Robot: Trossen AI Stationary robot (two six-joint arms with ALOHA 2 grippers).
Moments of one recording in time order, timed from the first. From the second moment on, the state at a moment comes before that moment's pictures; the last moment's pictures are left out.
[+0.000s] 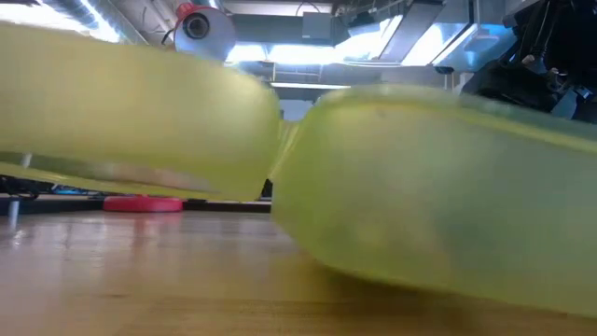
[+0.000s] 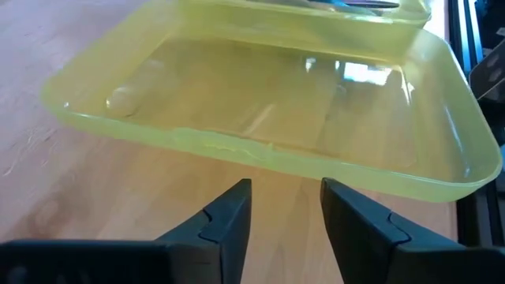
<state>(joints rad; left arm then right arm) -1.09 1.94 1.09 -0.50 -1.00 -1.44 0.49 1.75 0.47 0.60 0.08 0.44</state>
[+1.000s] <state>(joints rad) -1.10 1.91 1.09 -0.49 -1.18 -1.37 0.49 1.75 0.47 0.59 0.07 0.44</state>
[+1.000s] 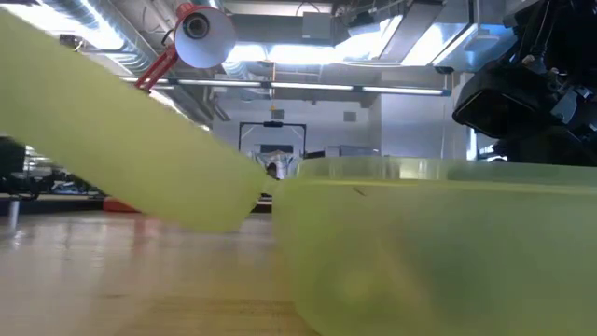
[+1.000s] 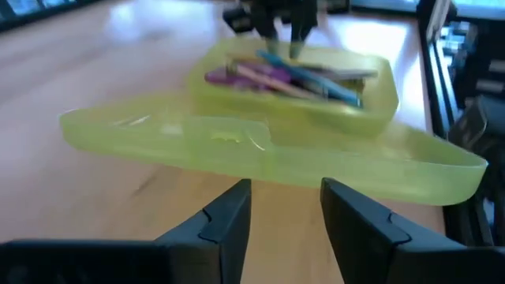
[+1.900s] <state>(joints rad) -0.75 1.91 1.09 0.07 -1.02 -0.61 0.49 1.75 0.47 0.60 0.08 0.44</state>
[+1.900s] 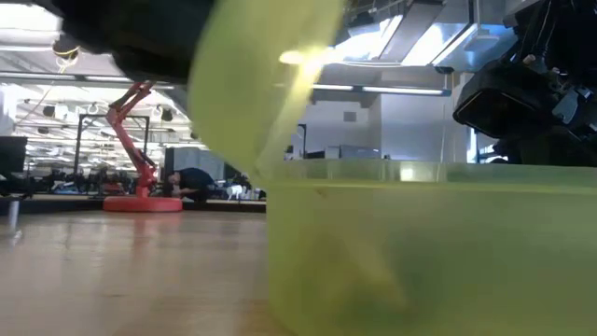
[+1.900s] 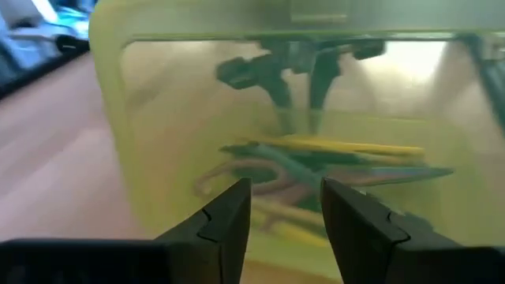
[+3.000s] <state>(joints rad) -0.36 1.91 1.09 0.11 -0.10 -0.29 0.50 1.76 0.47 0.65 0.10 0.56</state>
